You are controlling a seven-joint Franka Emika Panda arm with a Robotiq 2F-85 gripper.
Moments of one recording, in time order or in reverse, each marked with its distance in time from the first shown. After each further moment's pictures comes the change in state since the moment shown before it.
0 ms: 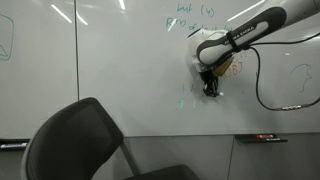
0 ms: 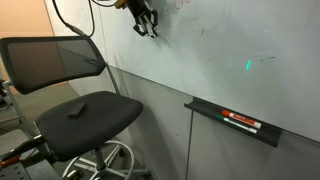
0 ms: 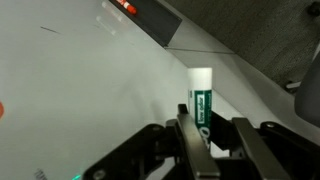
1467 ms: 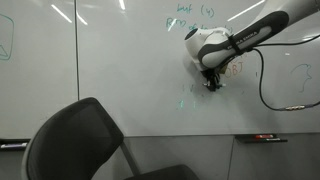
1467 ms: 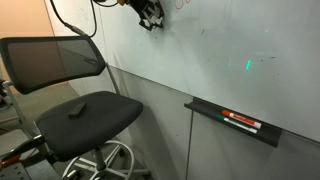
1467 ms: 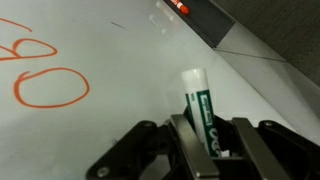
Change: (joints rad) arm 0.016 -0.003 0.000 0.007 -0.220 -0.028 0.005
